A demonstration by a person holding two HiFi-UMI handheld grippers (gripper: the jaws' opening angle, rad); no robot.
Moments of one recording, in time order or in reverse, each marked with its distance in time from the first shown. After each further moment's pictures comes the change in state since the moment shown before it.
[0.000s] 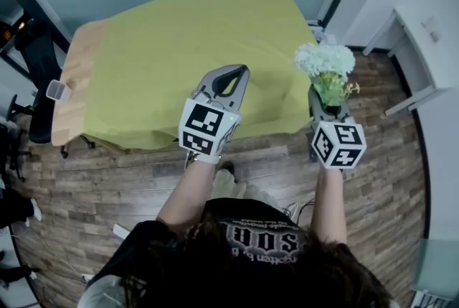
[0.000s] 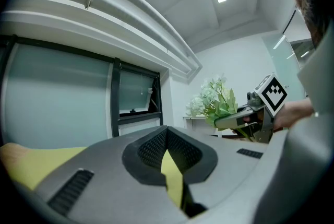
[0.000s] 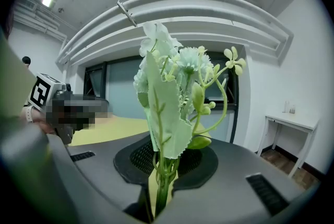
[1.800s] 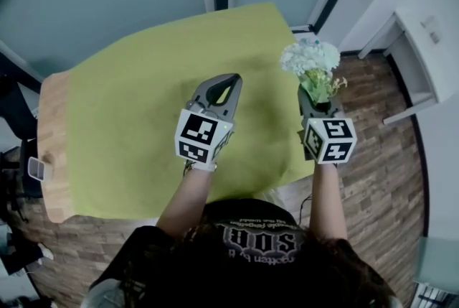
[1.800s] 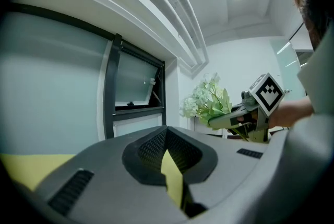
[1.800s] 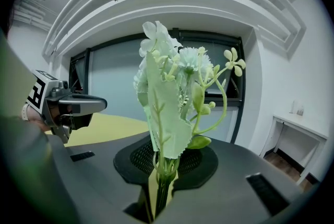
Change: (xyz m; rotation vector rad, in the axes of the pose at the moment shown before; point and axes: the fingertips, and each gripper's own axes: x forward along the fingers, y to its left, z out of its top) left arm 0.236 0.158 -0.040 -0.047 0.056 -0.076; right arm 0.267 -0.103 0.022 -0.014 0.097 -0.043
